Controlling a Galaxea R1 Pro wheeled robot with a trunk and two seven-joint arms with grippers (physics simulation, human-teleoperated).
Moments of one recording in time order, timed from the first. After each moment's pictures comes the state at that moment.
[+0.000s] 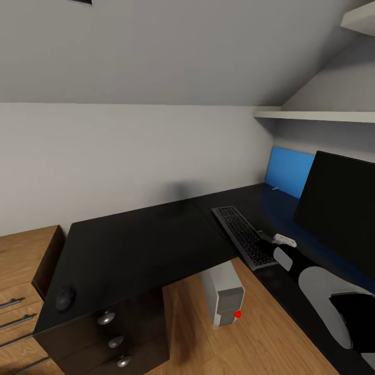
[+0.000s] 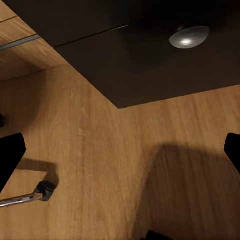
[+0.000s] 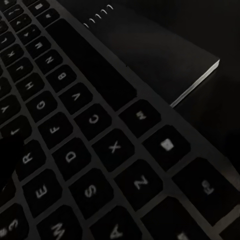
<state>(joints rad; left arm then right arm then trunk) -0.09 0.00 -0.45 -0.46 0.41 -0.24 0.60 -1.05 -0.18 0.16 -0.17 -0.57 0.18 -0.10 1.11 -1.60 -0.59</state>
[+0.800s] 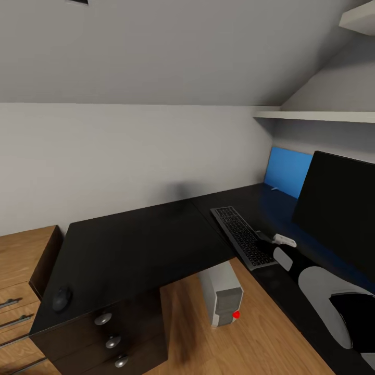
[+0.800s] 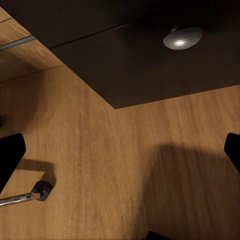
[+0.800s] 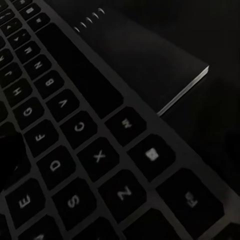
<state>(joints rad) -0.09 0.00 -0.45 -0.46 0.41 -0.24 0.60 -1.05 -0.18 0.16 -0.17 -0.57 0.18 -0.10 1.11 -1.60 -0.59</state>
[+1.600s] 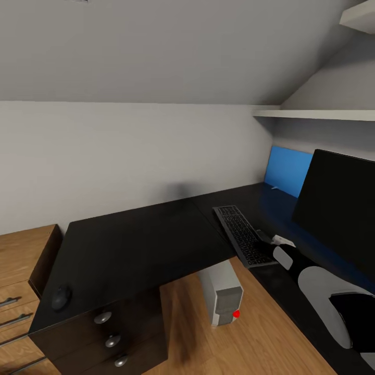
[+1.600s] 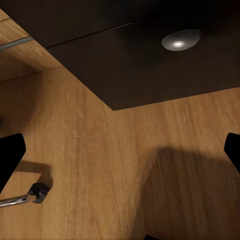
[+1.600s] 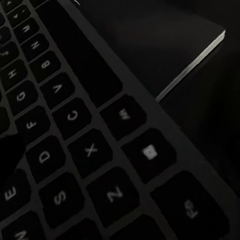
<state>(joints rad) -0.09 0.00 -0.45 -0.46 0.41 -0.26 0.60 -1.05 -0.17 0.16 -0.18 -0.62 0.23 -0.10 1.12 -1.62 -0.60</state>
